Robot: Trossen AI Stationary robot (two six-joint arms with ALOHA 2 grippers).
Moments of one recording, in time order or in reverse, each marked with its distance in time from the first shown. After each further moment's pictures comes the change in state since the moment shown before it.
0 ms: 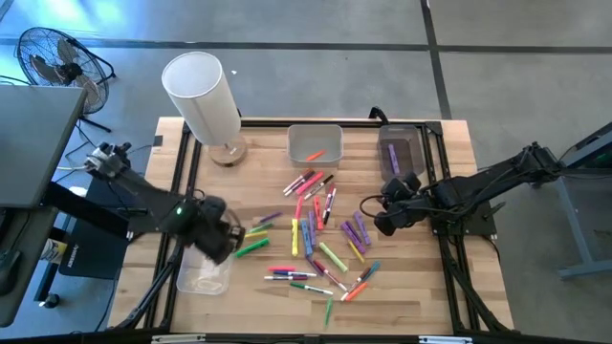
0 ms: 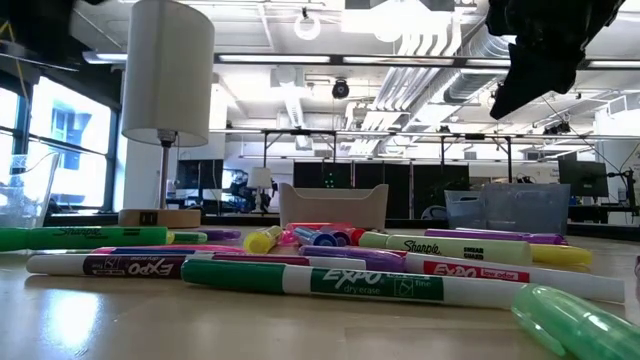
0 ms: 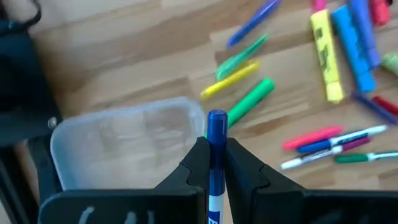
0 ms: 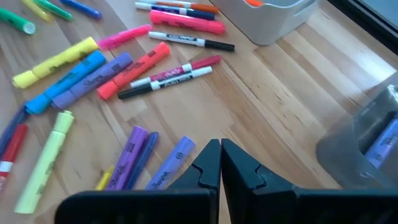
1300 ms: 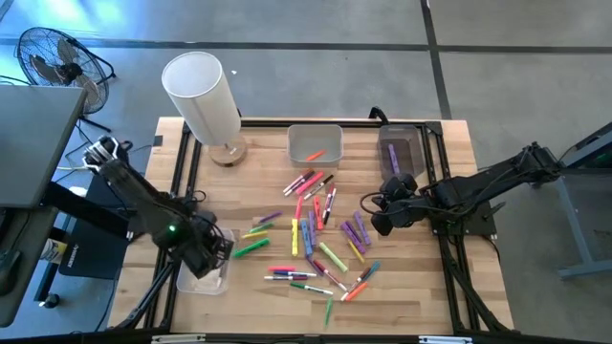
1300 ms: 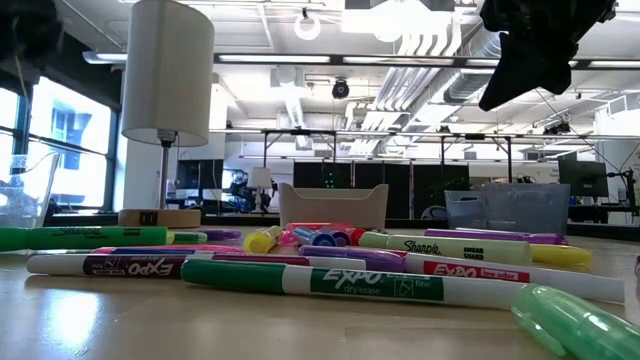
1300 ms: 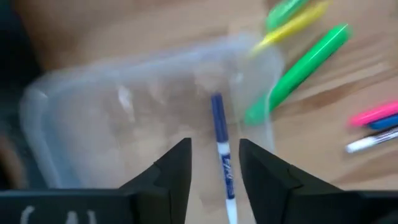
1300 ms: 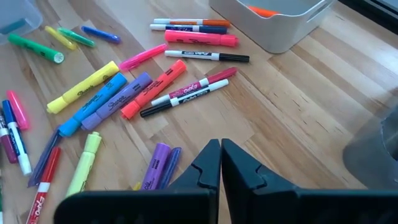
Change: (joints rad) left arm -0.162 -0.101 -0.290 0.192 0.002 -0.100; right arm 0.000 0.000 0.000 0.078 -0.005 0.049
